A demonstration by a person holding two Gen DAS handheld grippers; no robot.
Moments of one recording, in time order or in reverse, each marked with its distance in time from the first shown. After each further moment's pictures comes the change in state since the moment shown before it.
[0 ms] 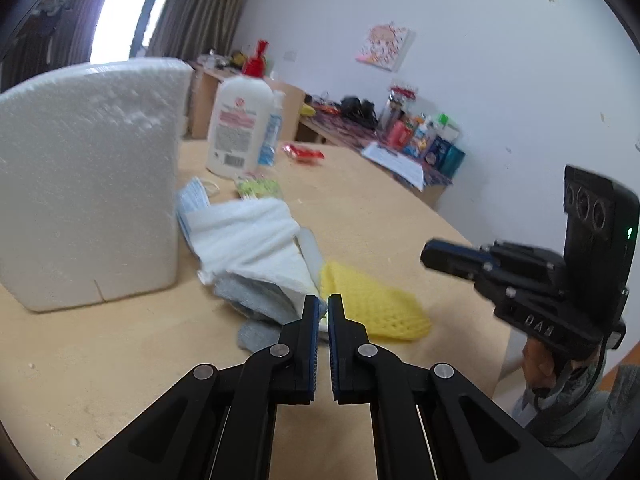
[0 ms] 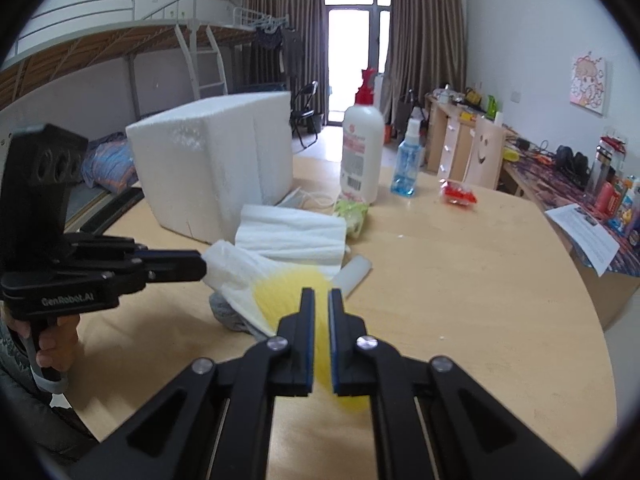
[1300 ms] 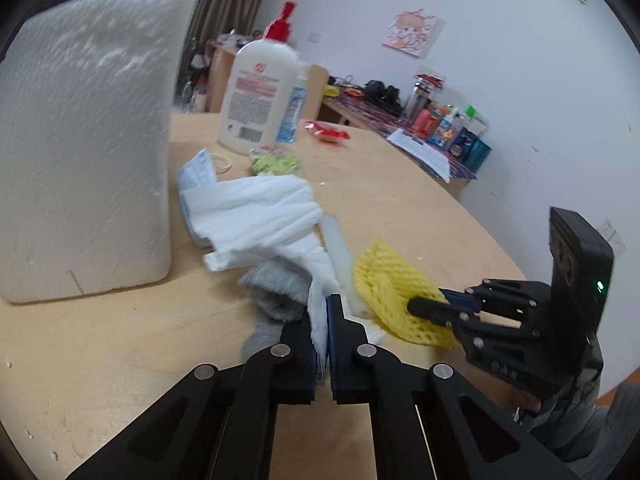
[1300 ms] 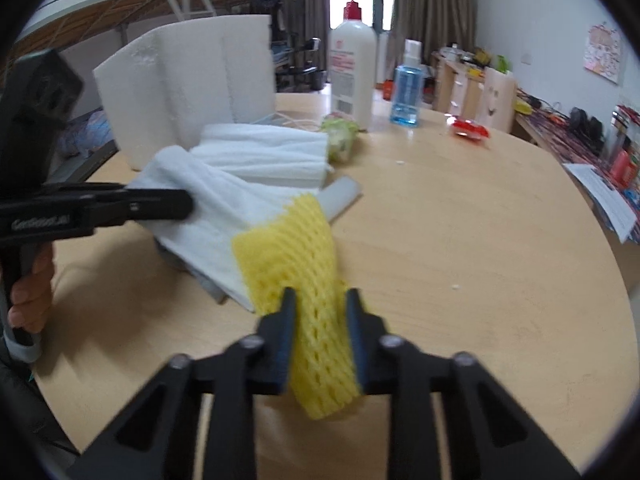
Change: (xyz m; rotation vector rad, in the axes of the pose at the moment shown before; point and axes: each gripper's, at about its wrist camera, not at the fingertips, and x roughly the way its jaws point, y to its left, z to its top) left arm 0.029 0.007 0.002 -0.051 0.041 0.034; right arm 0.052 -0.025 -0.037 0.009 0.177 0.016
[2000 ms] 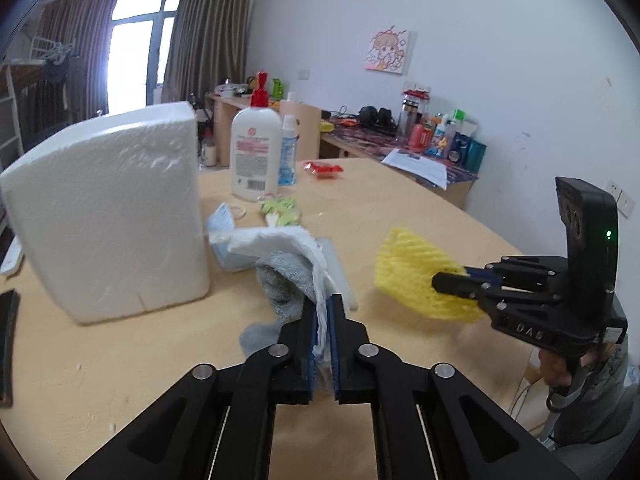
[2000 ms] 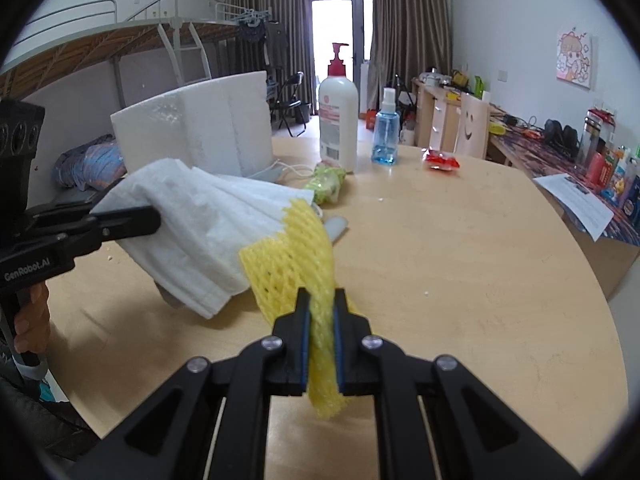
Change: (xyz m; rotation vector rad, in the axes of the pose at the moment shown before) left arm -0.057 -0.030 -0.018 0.142 -0.117 0.124; right arm -0.050 0.010 -0.004 0.039 -0.134 -0.026
